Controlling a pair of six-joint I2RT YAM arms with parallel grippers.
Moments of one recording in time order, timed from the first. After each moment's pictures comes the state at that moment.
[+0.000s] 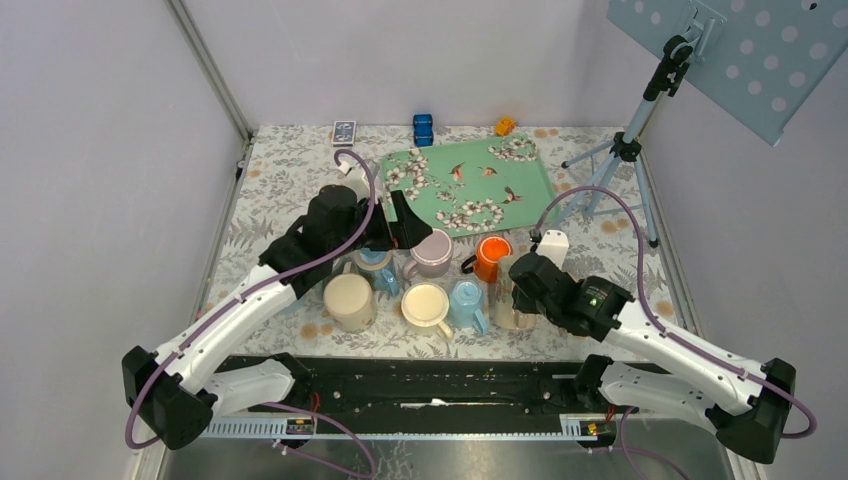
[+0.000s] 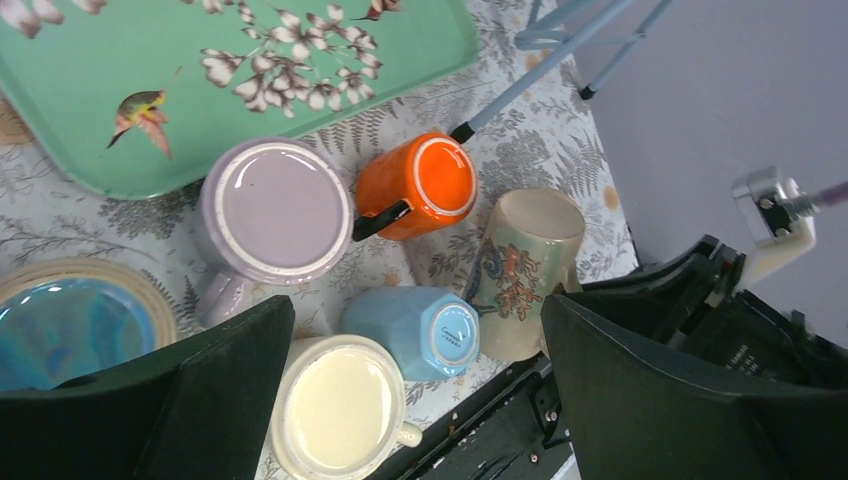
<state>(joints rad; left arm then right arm) -0.64 1.08 1.00 -0.34 0.13 -0.66 0.92 0.90 0.80 -0.85 0.47 0.84</state>
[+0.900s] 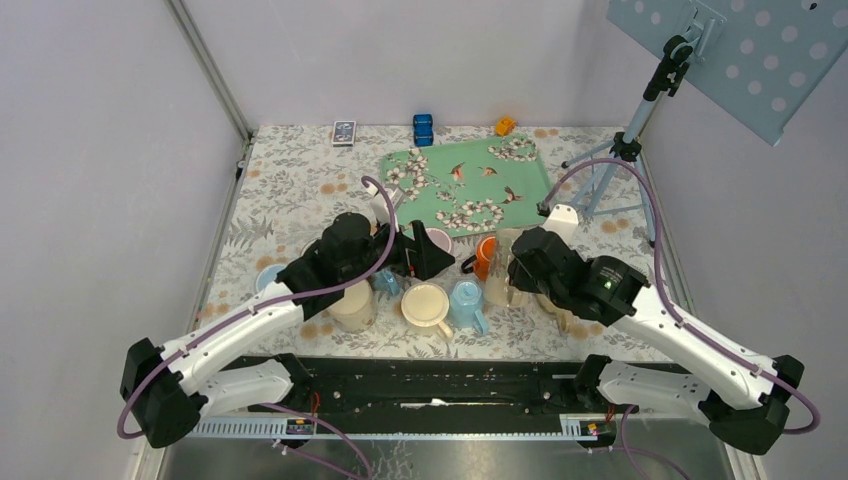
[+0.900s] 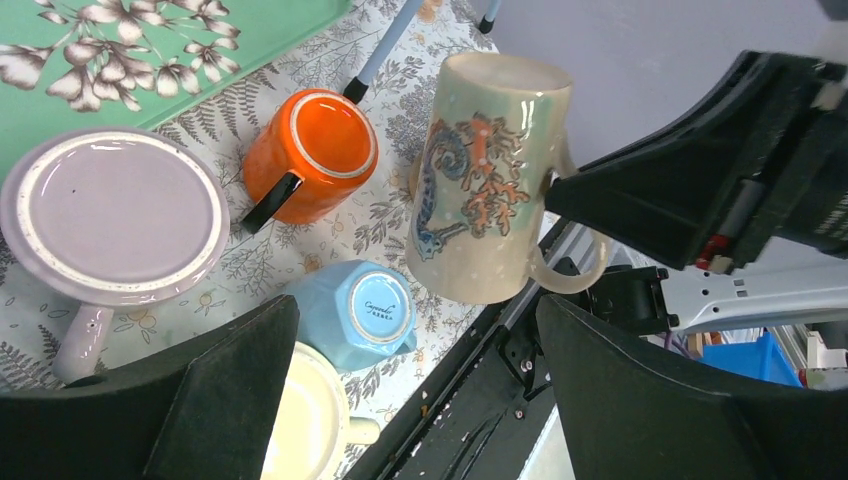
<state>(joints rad) -0.79 1.05 0.83 -0.06 0.22 -0.62 0.92 0.97 1.05 -0.95 0.51 0.89</state>
